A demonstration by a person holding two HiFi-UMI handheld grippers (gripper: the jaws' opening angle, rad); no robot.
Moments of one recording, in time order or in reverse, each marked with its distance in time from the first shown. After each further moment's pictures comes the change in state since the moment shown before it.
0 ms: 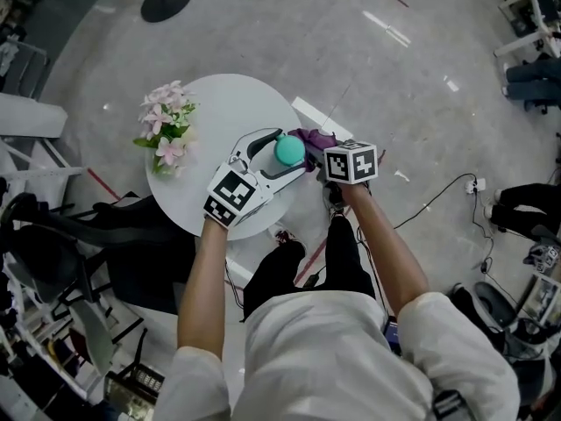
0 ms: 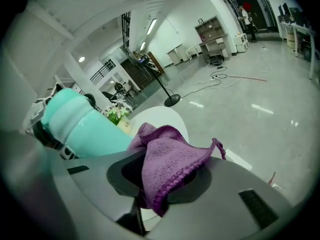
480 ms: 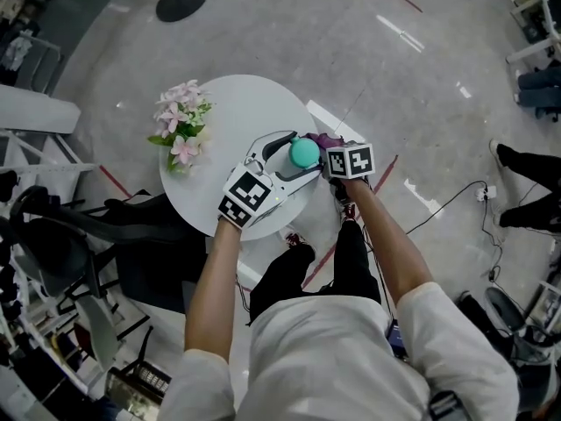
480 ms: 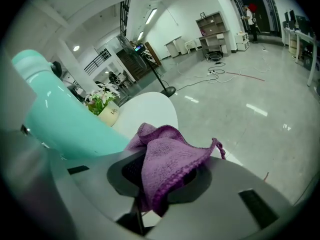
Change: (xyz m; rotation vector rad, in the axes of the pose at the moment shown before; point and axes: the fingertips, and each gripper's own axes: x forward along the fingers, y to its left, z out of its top) left arm -0.001 0.000 -0.004 -0.020 0.005 0.008; right arm 0.041 -0.037 -0.022 -0.043 0.073 -0.117
